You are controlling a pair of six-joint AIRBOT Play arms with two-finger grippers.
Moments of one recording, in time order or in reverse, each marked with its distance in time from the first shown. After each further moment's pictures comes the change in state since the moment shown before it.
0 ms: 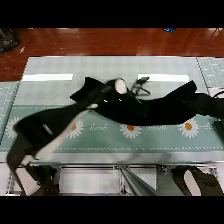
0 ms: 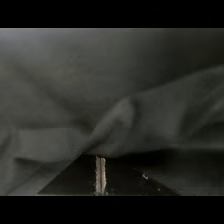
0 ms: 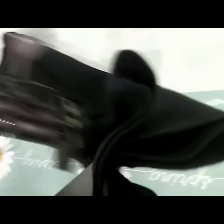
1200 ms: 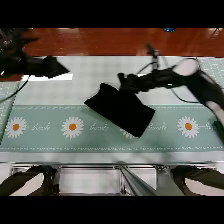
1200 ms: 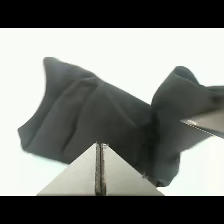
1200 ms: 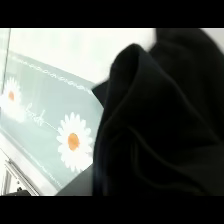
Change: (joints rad) left arm 0.844 0.887 -0.528 0.018 -0.136 0.054; right arm 0.594 -0.830 0.383 0.255 -0.315 -0.072
